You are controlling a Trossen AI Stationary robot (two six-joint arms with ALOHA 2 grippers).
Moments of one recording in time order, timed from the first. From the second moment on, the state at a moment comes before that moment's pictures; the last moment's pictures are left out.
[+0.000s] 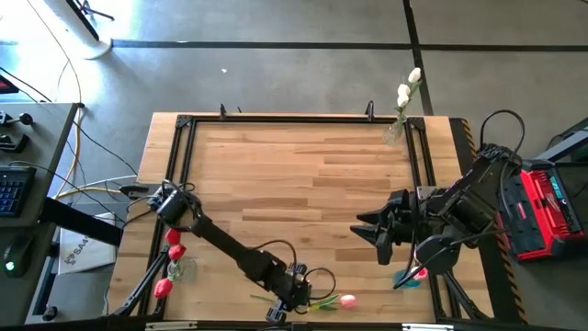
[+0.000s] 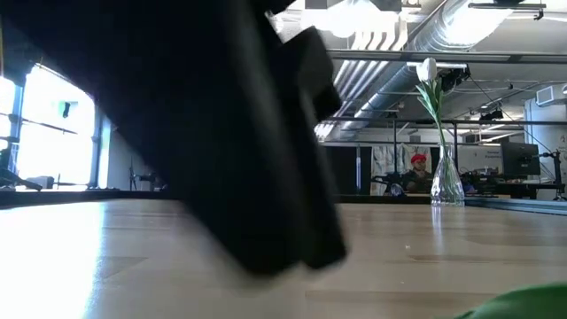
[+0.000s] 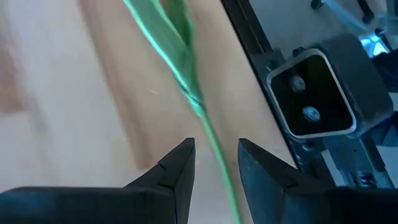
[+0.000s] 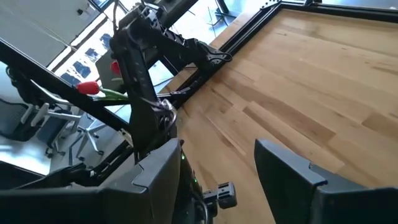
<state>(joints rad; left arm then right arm) -0.56 2.21 1.58 -0.34 0.08 -0.22 0.78 1.41 1.66 -0.99 0.86 1.26</state>
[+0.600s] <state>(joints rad) -0.62 2.27 1.59 -0.34 -0.14 -0.22 0.78 1.41 1.66 -0.94 0.86 1.28</state>
